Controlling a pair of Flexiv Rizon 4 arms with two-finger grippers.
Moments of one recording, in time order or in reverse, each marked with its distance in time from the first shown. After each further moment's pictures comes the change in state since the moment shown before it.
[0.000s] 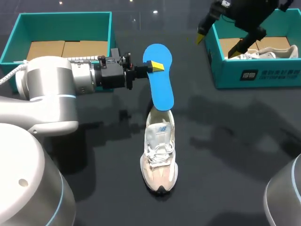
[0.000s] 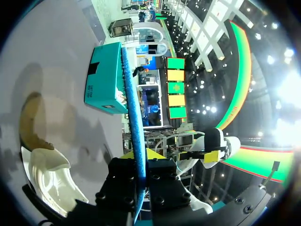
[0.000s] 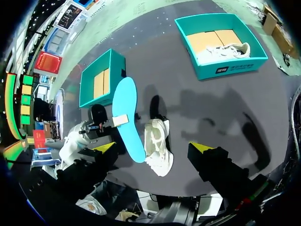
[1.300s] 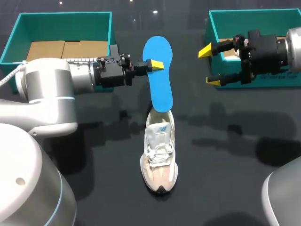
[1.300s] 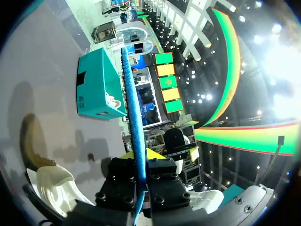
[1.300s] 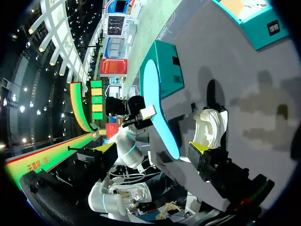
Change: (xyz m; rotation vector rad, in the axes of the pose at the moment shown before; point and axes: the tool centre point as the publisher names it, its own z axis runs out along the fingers) left arm 0.007 -0.002 -0.003 -0.002 0.038 0.207; right arm -0.008 -0.016 0.051 0.084 0.766 0.059
